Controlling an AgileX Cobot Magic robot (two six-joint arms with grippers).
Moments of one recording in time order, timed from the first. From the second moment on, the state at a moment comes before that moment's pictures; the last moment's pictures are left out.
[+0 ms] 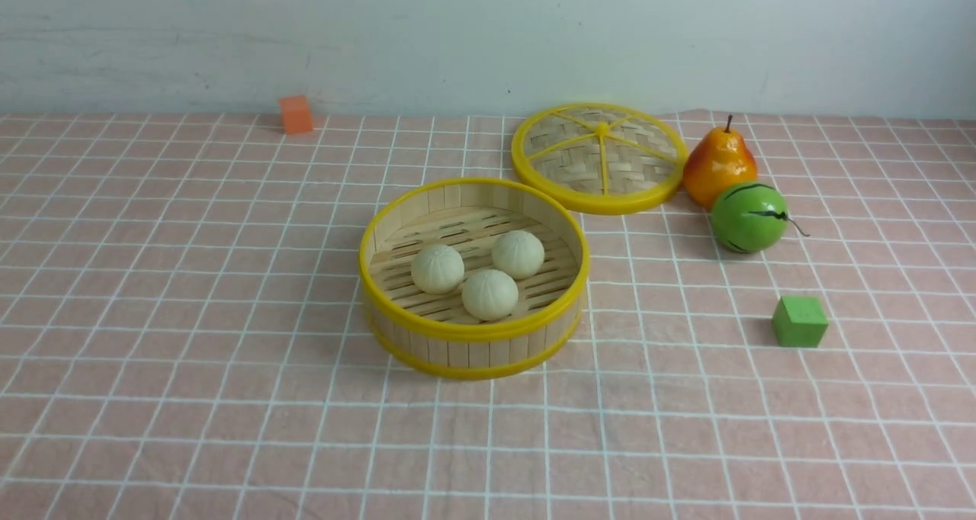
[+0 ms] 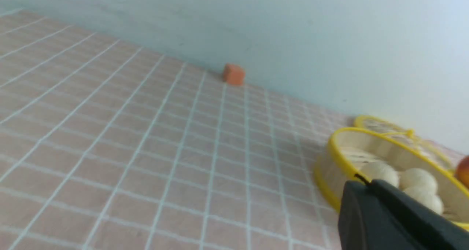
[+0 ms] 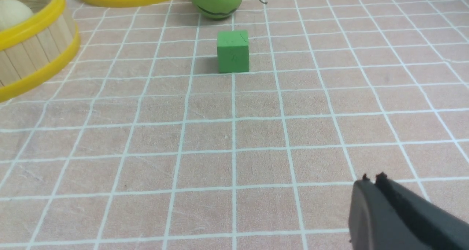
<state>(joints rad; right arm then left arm) -0.02 -0.01 0.01 -0.04 0.39 0.15 0.02 0.01 0.00 -0.09 0.13 -0.29</state>
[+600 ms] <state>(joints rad) -0.02 -0.01 0.01 -0.04 0.39 0.15 0.06 -0.01 0.03 0.01 0.37 -0.28</state>
